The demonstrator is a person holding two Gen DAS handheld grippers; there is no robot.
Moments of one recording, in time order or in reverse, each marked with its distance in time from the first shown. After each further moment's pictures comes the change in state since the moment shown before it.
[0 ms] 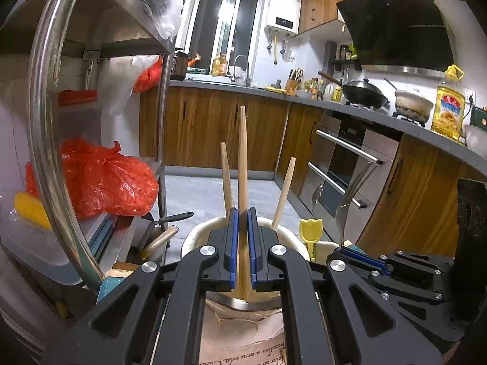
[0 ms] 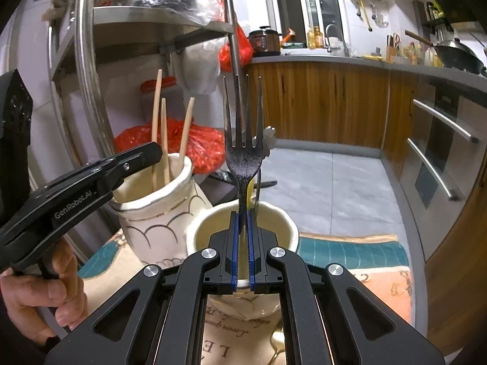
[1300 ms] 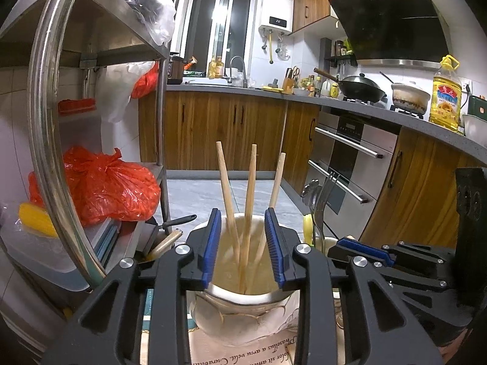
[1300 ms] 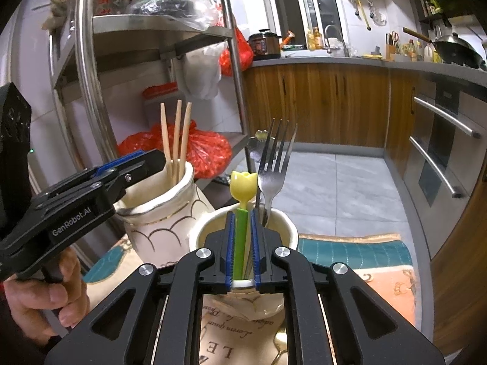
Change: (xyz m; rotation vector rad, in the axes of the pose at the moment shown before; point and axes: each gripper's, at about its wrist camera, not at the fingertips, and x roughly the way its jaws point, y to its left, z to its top) left arm -0.007 -0.004 0.001 0.048 -0.012 0.008; right arm -0.005 -0.004 -0.001 0.024 -0.030 0.022
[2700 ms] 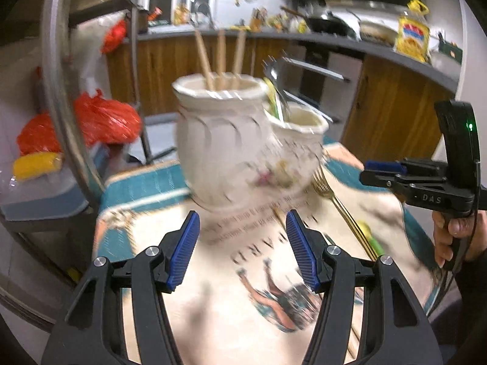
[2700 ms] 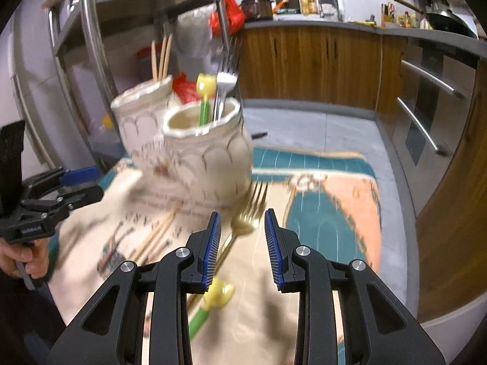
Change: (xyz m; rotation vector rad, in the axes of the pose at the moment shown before) left arm -0.051 -0.001 -0.087 0.114 0.325 -0.145; right arm -0.051 -0.034 -0.070 -0.006 0.210 -0.019
